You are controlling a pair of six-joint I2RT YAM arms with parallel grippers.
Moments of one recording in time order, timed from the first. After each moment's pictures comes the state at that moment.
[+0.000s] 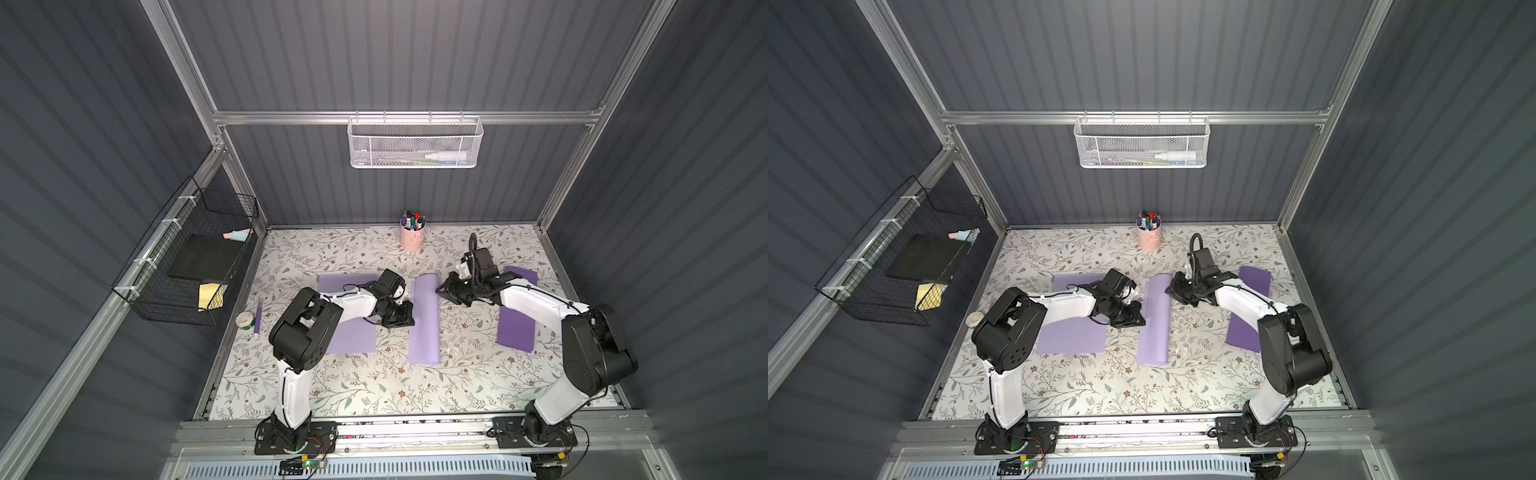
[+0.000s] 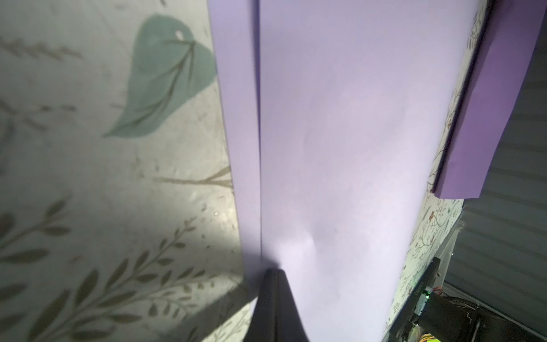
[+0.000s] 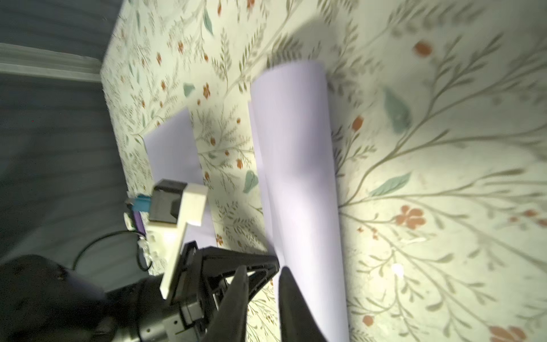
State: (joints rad) left arm -0.63 1.97 1.17 -0.29 0.51 -0.59; right arm 0.35 1.65 1.06 -0.31 -0.44 0.81
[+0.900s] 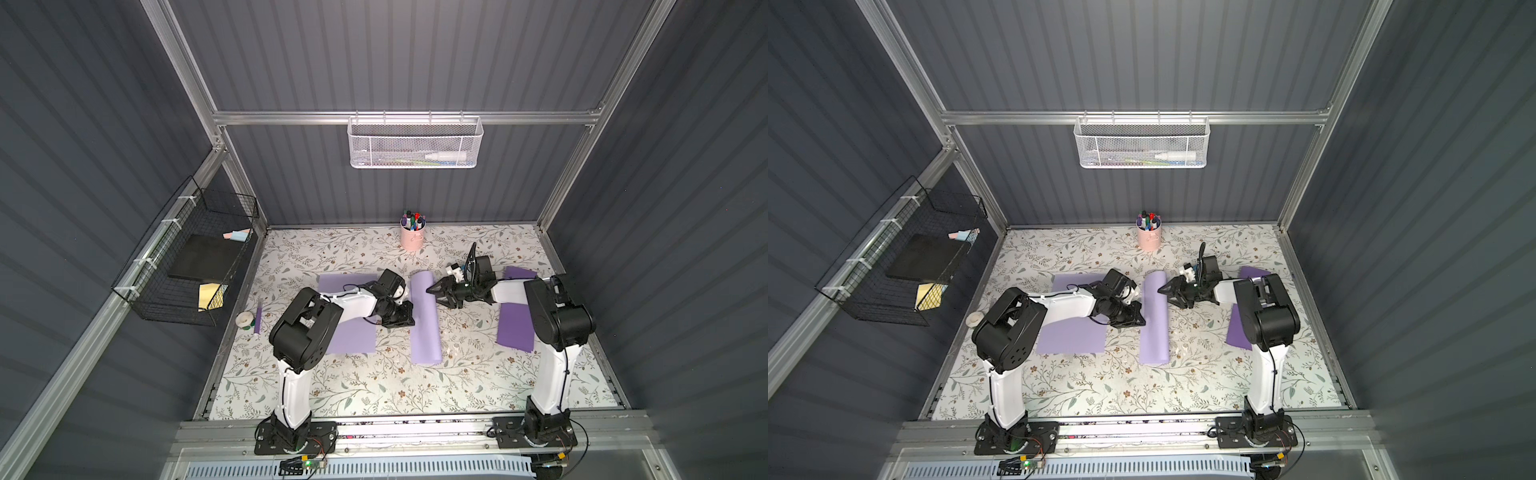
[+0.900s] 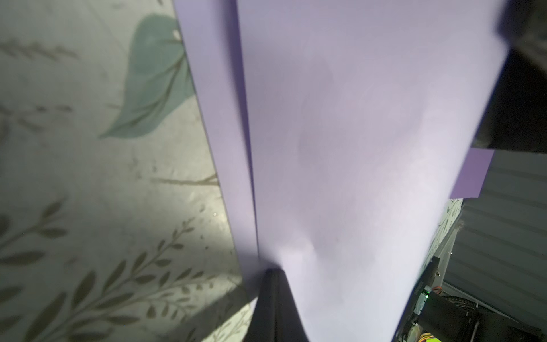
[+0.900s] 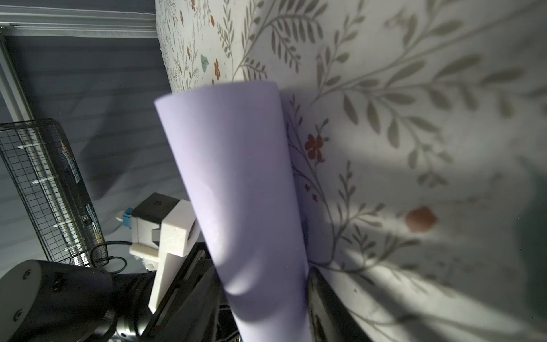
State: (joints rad) left arm -0.63 1.97 1.17 -0.29 0.51 -0.59; right arm 0.28 2.02 1.06 0.06 -0.90 0.80
